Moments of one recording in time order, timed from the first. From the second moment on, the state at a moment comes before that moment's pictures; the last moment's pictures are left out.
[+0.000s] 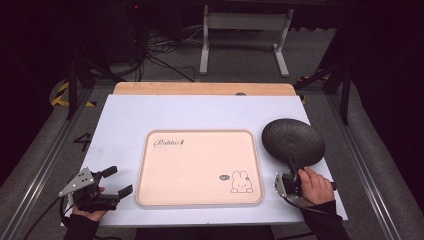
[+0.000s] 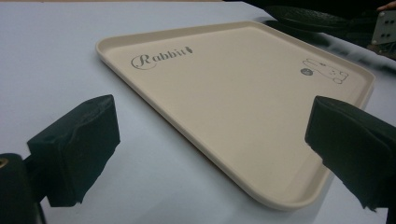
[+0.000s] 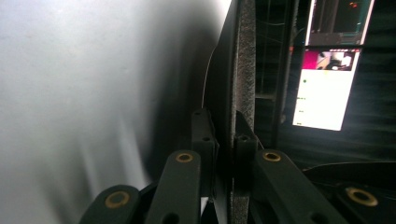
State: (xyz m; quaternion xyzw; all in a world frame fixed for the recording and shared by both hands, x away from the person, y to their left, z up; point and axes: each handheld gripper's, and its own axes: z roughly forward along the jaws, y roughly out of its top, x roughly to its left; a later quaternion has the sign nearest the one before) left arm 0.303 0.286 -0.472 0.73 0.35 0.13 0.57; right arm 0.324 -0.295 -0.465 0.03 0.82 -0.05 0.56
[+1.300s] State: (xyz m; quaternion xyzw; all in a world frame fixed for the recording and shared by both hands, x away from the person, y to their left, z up) left arm 0.304 0.286 -0.472 0.73 0.35 0.14 0.57; right arm 0.285 -0.223 -0.413 -0.05 0.80 0.02 0.60
